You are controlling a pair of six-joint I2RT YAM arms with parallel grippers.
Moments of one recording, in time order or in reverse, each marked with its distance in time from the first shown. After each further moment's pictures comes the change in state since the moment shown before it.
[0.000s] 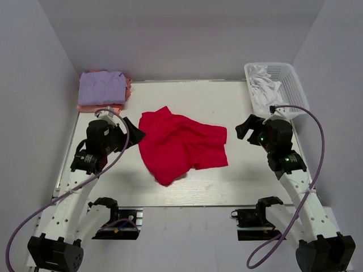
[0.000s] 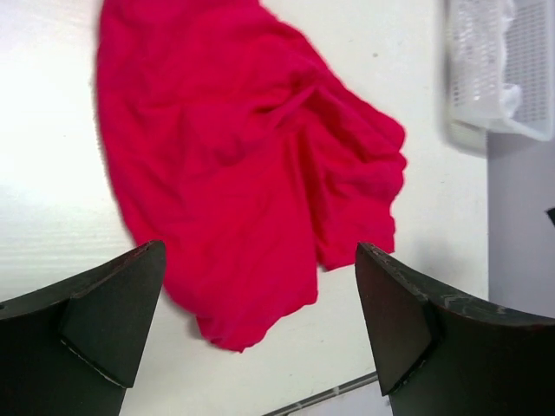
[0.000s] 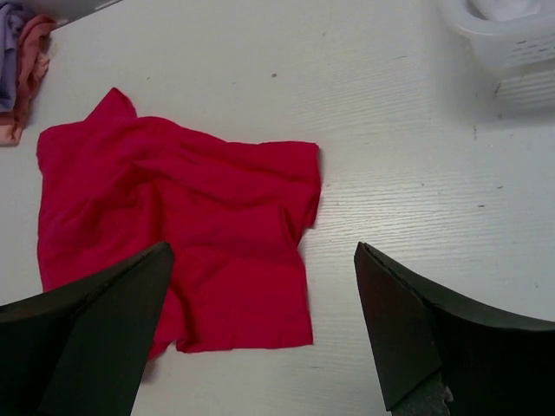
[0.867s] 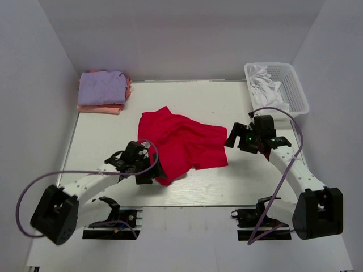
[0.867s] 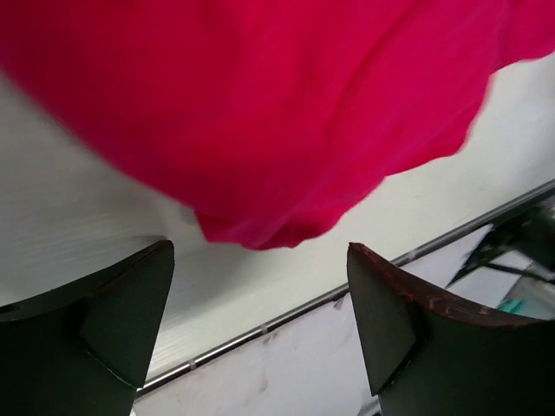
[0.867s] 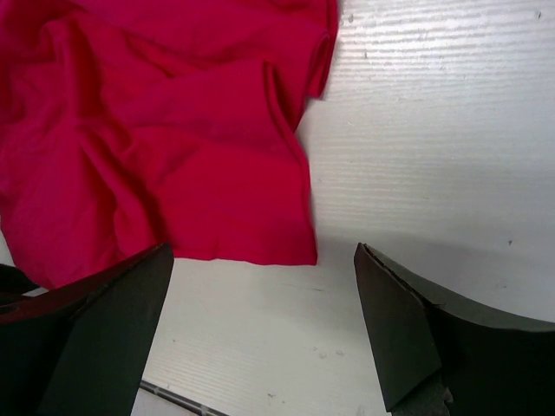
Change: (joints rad) left arm -0.307 0.262 -0.344 0.112 0.117 -0.130; right arm 0.003 0.352 0.045 -0.148 -0.217 -0.023
